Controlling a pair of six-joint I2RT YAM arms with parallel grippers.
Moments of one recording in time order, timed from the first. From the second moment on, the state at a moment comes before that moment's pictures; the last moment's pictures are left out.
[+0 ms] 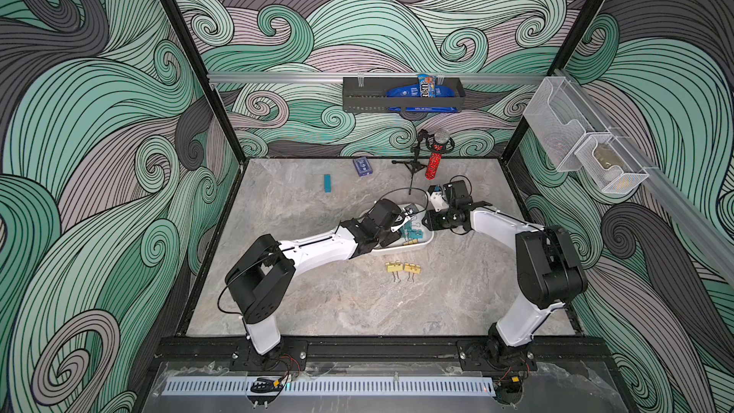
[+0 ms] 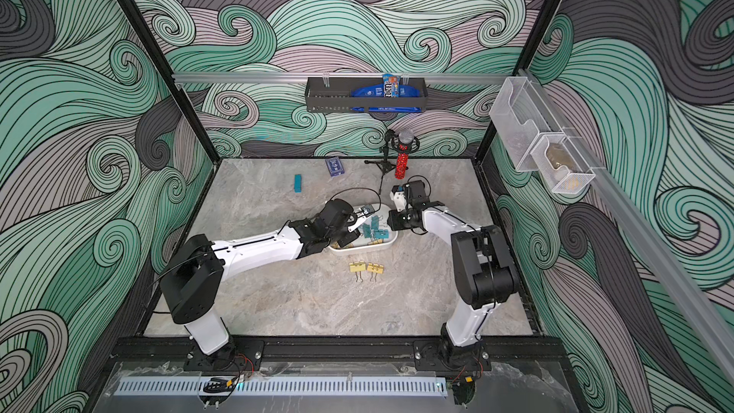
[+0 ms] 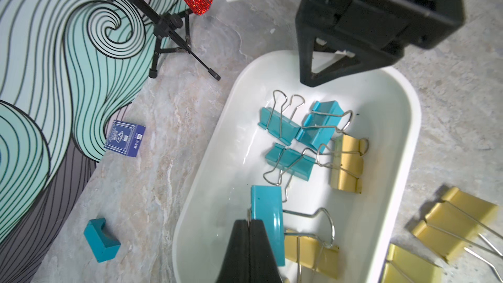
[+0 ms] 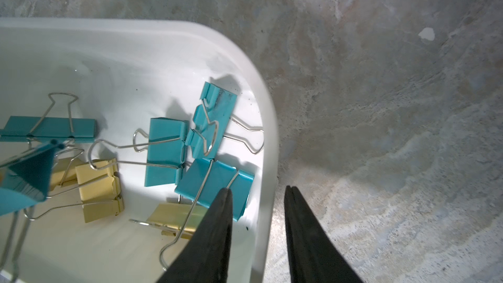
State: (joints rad) left arm -0.86 1.72 1.17 -0.12 -0.26 0.40; right arm 0.22 1.74 1.06 -0.38 -0.23 0.07
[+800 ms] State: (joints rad) left arm -0.89 1.13 0.66 -0.05 -0.12 0.74; right arm 0.22 1.74 1.06 -0.38 -0.23 0.07
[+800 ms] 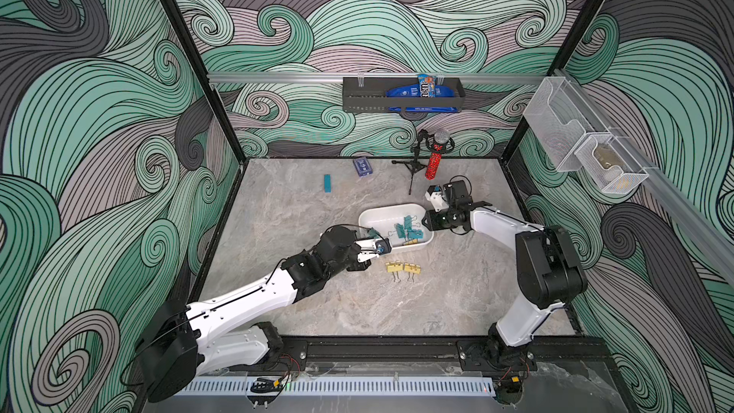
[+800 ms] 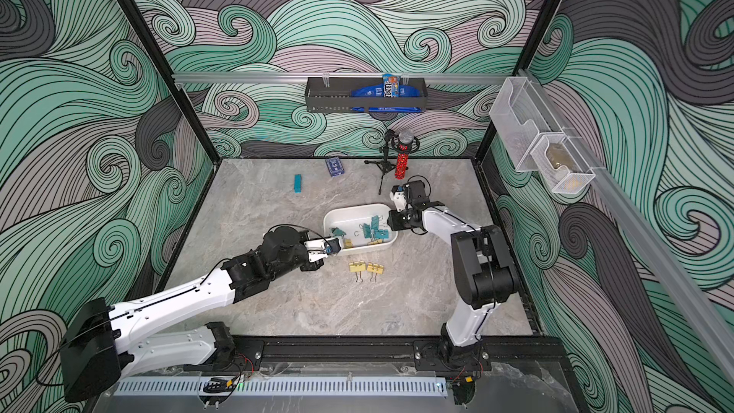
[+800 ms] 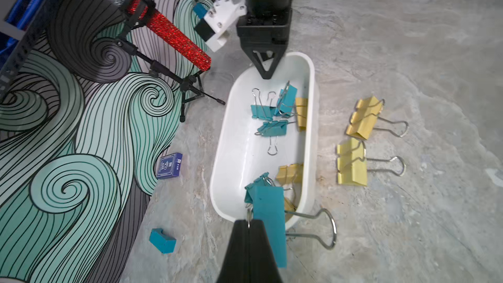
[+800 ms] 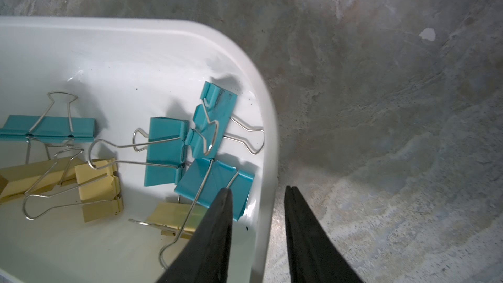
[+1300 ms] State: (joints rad) left arm -0.95 1.20 0.61 -0.05 -0.06 0.77; right arm 0.22 1.74 1.06 -0.38 -0.23 0.07
